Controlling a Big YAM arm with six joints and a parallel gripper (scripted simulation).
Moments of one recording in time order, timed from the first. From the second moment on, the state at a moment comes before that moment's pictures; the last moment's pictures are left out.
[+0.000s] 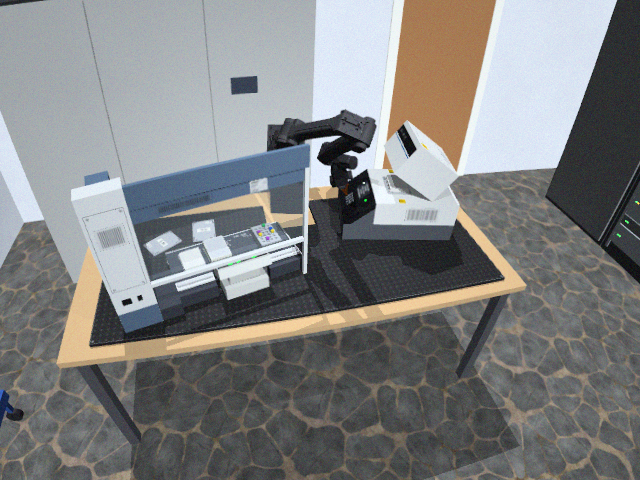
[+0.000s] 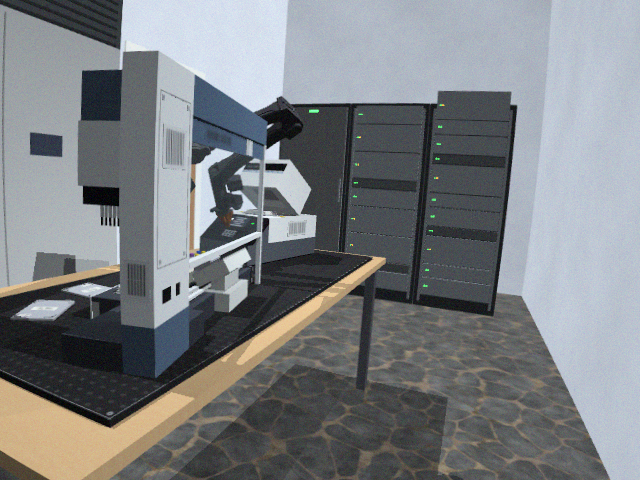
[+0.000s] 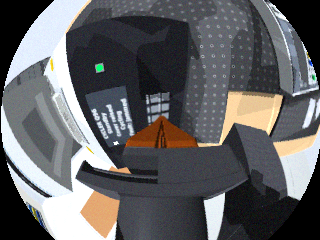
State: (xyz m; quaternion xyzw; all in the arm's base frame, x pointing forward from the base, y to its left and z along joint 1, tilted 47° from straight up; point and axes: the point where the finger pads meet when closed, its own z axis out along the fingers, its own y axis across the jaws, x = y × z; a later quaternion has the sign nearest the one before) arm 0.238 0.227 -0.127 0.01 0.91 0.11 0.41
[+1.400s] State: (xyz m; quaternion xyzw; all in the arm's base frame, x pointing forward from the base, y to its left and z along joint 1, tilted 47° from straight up) arm 0.213 0.195 -0.108 0.01 0.91 0.11 0.41
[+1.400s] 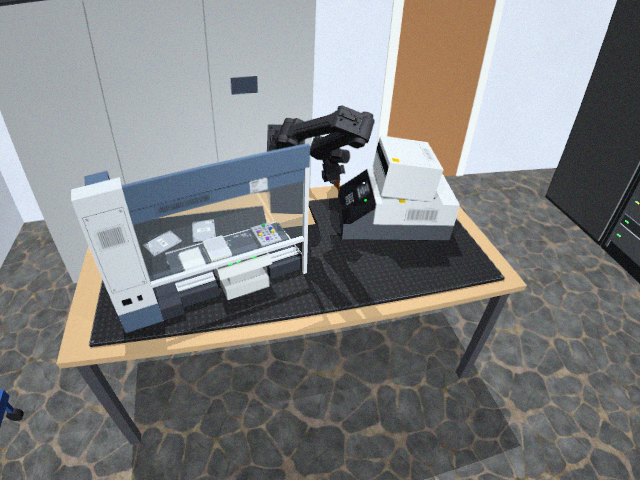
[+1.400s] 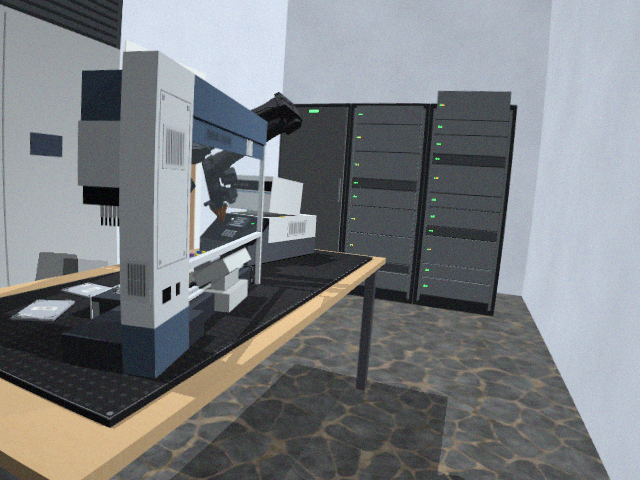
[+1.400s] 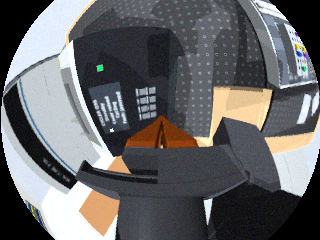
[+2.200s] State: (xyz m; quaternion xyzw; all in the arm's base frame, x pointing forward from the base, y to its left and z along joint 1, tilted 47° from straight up) arm 0.192 0.170 -0.093 0.01 0.91 0.11 0.41
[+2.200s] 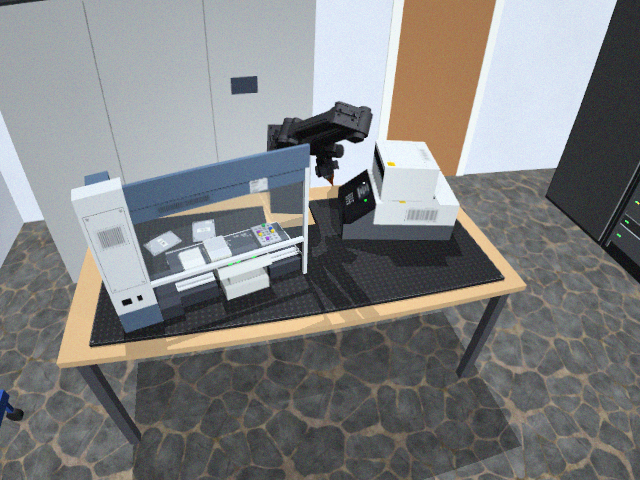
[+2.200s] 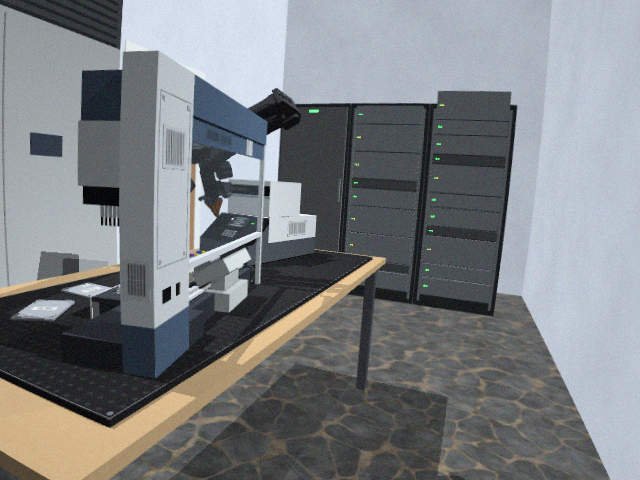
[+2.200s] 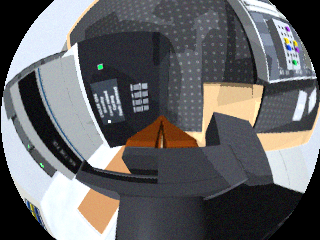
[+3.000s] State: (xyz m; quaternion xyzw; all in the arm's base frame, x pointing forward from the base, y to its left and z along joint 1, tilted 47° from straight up) arm 0.192 0.170 -0.093 0.01 0.91 0.11 0.41
